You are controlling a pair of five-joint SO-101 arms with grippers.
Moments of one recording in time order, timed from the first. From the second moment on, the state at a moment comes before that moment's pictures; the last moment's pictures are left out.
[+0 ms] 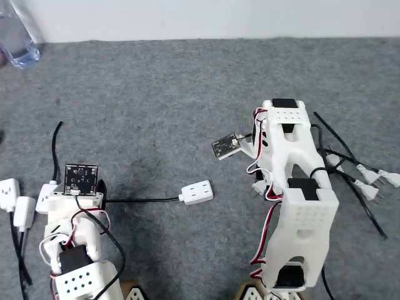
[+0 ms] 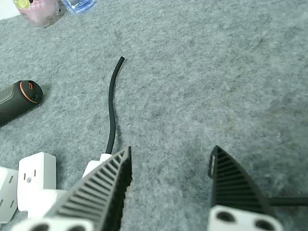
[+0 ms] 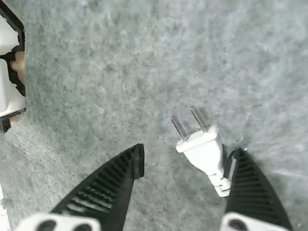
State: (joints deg) left arm -25.7 -86.7 97.1 38.3 -16.4; right arm -2.0 32.2 -8.9 100.1 98.9
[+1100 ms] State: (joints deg) left arm -25.7 -86.7 97.1 38.3 -16.4; right arm 0.8 31.8 -4.5 100.2 109.8
